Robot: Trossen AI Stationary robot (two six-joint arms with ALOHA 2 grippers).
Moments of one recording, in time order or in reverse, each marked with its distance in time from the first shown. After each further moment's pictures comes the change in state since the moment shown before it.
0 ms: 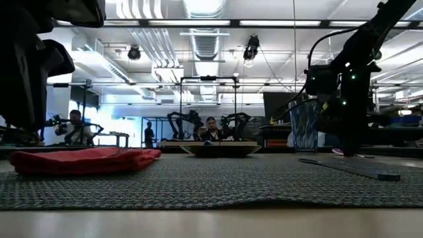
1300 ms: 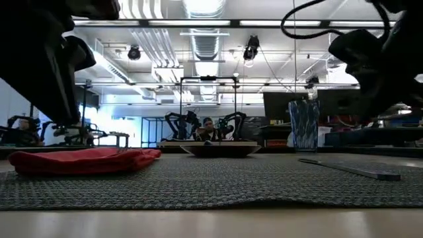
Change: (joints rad) left arm 0.022 0.000 0.000 0.015 -0.112 0.134; right arm 1.123 -0.222 0.019 -0.008 0.042 1.209
